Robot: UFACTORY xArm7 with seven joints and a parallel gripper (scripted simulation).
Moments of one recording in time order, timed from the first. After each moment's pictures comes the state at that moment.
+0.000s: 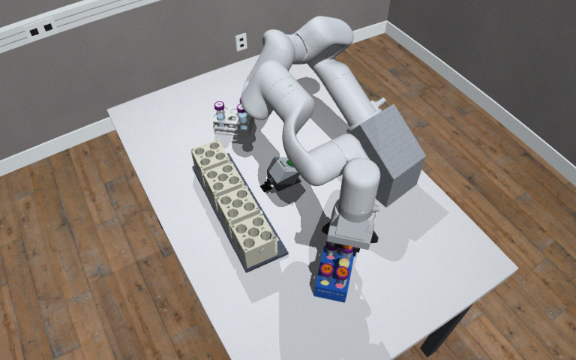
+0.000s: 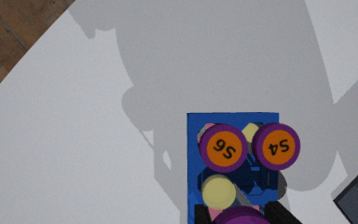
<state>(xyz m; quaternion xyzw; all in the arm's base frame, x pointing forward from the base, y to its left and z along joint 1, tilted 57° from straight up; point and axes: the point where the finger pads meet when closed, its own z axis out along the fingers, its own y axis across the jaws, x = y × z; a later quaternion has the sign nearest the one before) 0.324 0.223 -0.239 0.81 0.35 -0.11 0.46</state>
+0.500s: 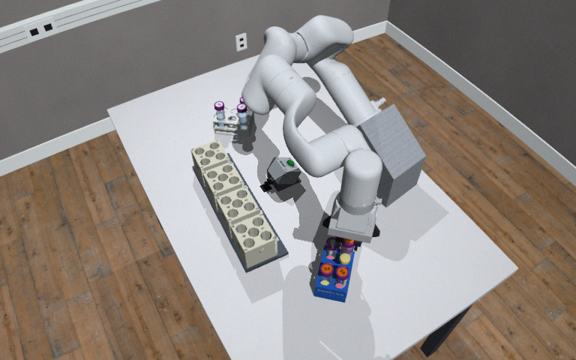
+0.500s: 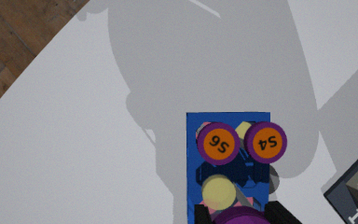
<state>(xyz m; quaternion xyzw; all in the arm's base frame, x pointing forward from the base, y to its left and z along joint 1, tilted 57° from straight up) 0.320 0.244 -0.225 0.81 0.35 -0.11 0.46</state>
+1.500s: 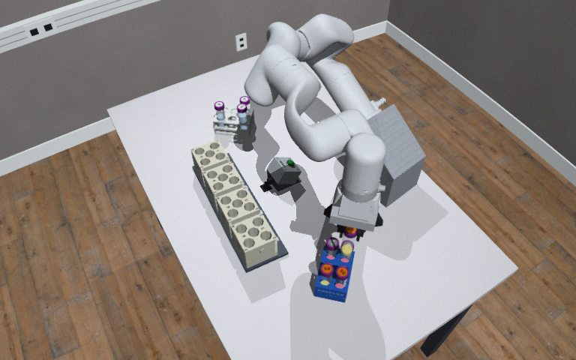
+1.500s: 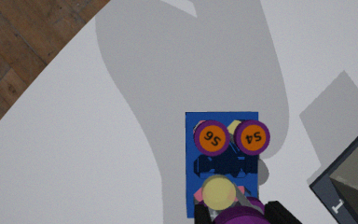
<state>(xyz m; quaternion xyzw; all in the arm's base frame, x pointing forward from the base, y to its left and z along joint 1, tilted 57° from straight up) 0.314 0.280 -0.201 0.81 0.35 -0.11 0.46</state>
